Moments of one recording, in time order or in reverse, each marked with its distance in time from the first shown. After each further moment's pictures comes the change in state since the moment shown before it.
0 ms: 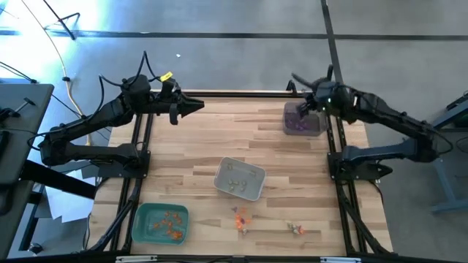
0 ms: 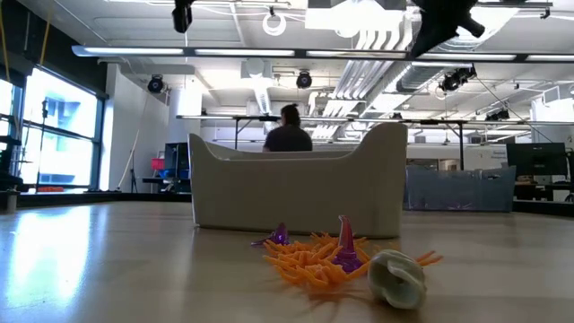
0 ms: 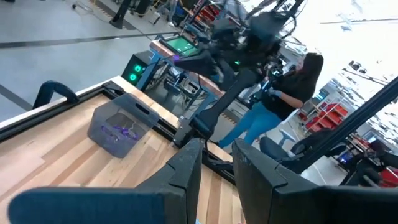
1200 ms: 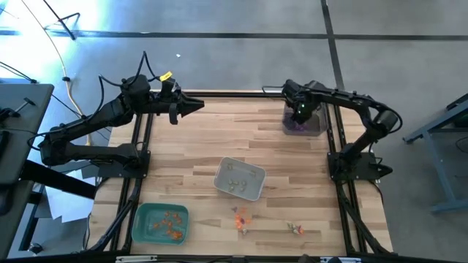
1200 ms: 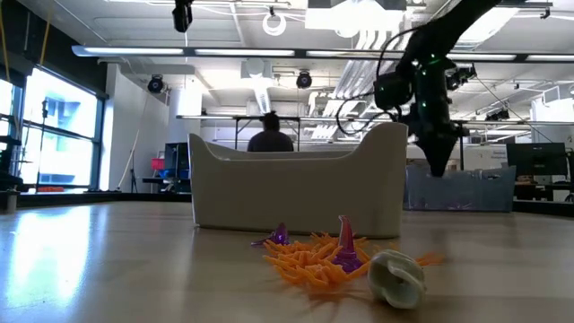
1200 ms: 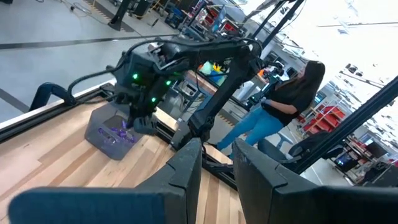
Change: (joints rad) left arm 0.000 0.000 0.000 0.013 0.001 -0.011; right arm -0.434 0.601 -0.091 -0.165 -0.482 -0.201
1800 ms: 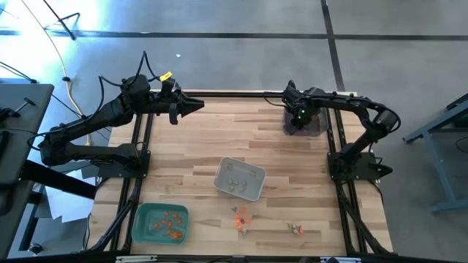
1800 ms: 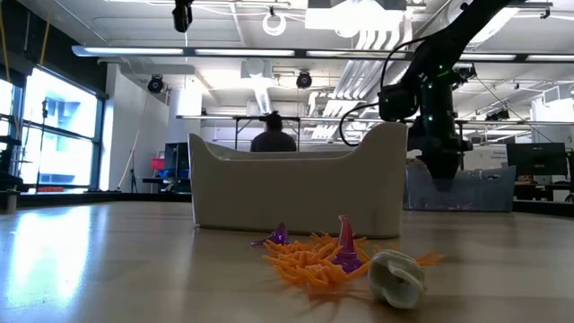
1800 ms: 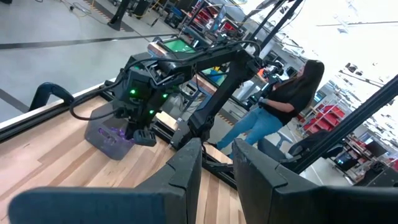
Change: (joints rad) left arm 0.000 0.000 0.000 0.000 0.002 0.003; right arm 0.003 -0.001 -0.155 0.159 -0.023 -0.045
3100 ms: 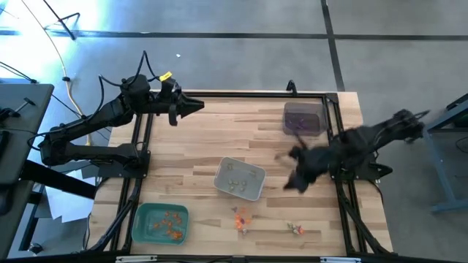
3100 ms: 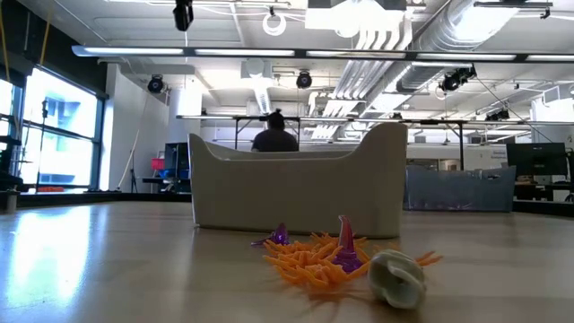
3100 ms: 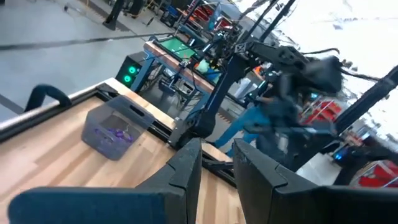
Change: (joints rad) left arm 0.000 0.000 0.000 0.004 0.018 0.015; right arm 1.106 -0.422 0.367 0.039 -0.130 1.062
